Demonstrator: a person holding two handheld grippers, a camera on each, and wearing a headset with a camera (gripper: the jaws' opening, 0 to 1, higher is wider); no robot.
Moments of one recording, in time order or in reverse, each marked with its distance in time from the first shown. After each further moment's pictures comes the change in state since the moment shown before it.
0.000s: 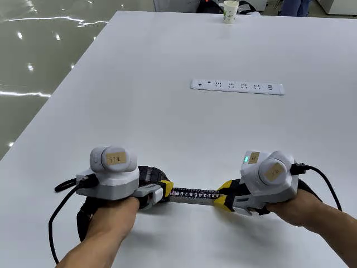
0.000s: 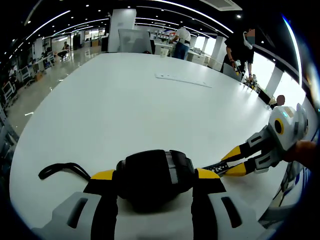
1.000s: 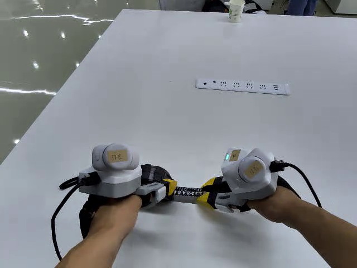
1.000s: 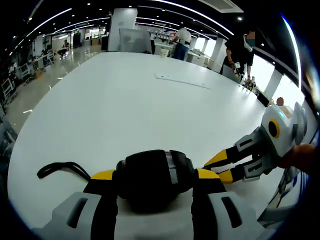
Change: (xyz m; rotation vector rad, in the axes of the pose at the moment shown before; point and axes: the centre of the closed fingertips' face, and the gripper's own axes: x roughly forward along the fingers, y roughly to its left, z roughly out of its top) left arm -0.001 0.001 0.000 -0.019 -0.002 -0.018; right arm 0.030 0.014 0.032 -0.029 -0.034 0.041
